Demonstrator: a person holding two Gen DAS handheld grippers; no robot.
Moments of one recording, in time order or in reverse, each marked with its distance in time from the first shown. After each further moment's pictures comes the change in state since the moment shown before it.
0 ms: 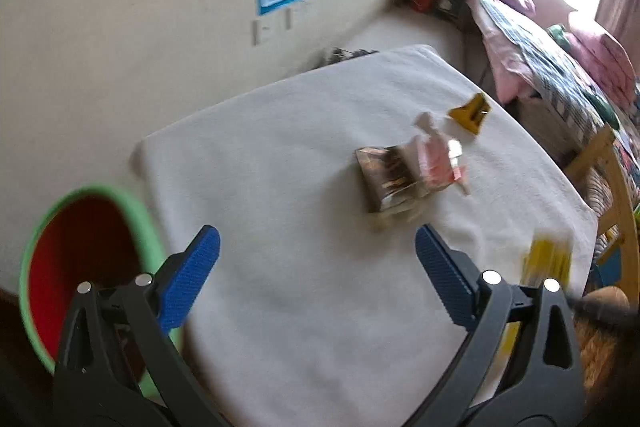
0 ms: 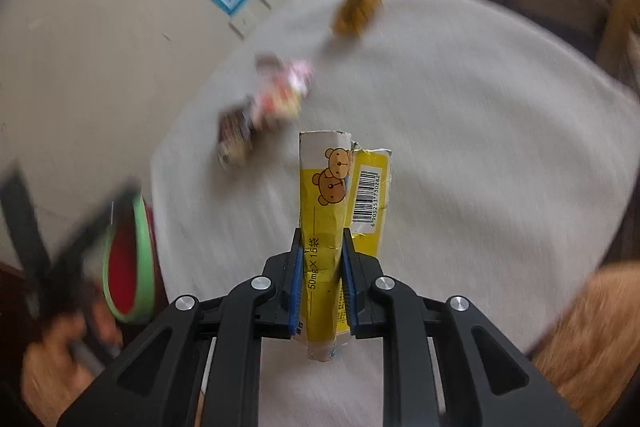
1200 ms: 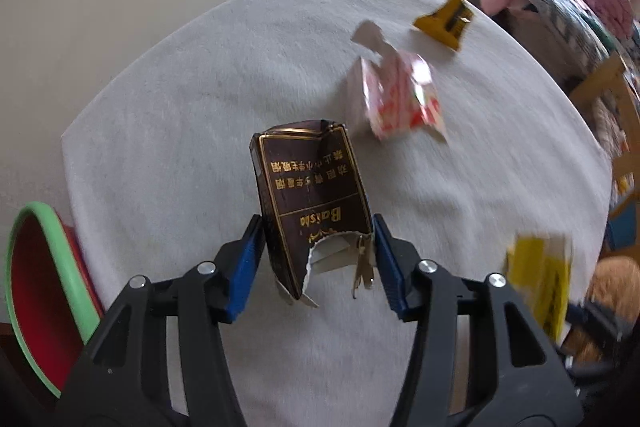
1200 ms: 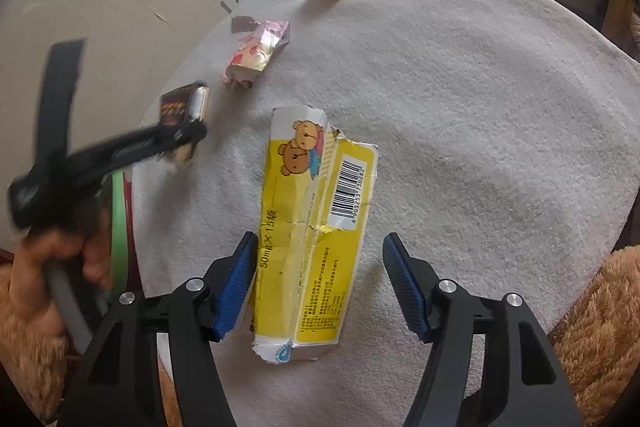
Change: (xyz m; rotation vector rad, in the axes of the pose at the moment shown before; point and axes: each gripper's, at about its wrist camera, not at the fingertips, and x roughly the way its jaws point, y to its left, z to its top) left arm 0.060 -0.056 -0.008 0.143 0.269 -0.022; right arm 0.020 -0.012 0.003 -0.033 0.020 -0.008
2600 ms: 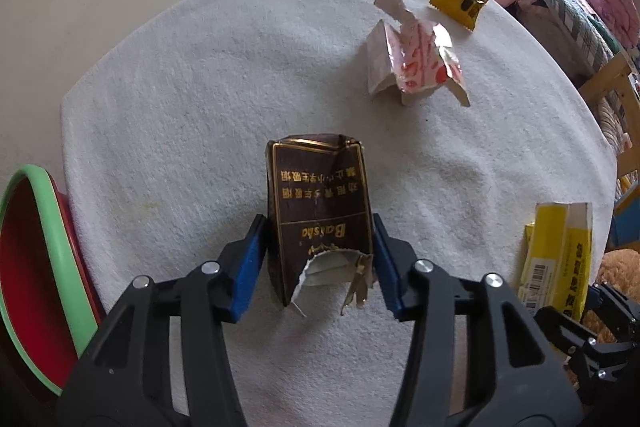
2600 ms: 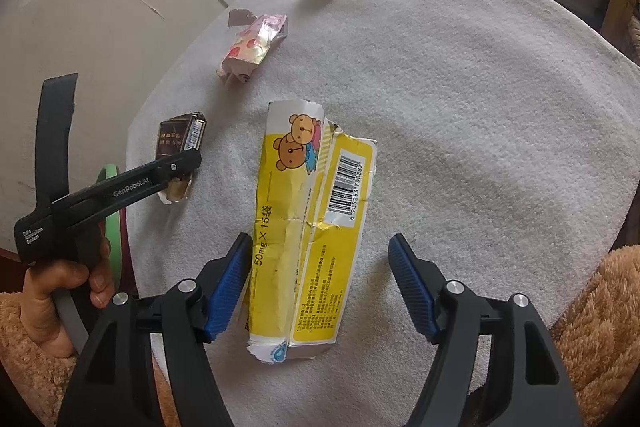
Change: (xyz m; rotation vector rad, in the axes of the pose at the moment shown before) left arm 0.017 0.013 -0.017 -0.060 0.029 -0.010; right arm 0.006 0.006 -0.001 -0.010 0.012 -0.028
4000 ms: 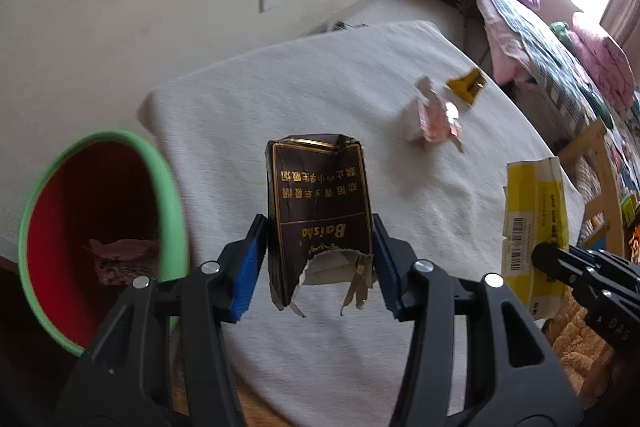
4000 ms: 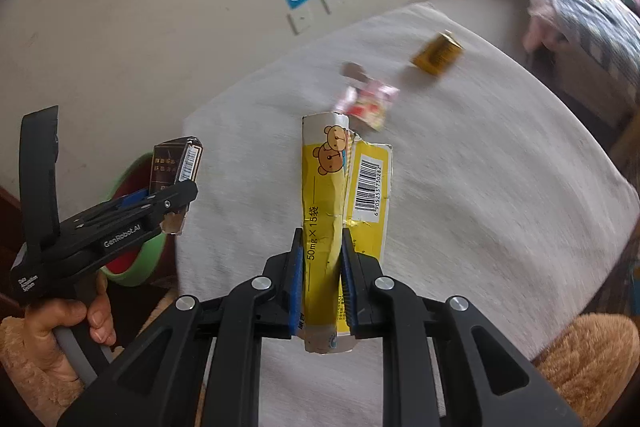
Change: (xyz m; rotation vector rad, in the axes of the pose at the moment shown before) left arm -0.095 0.069 -0.043 -0.157 -0.209 -0.005; right arm -0.041 0.108 0.008 -0.270 -0.113 -0.015
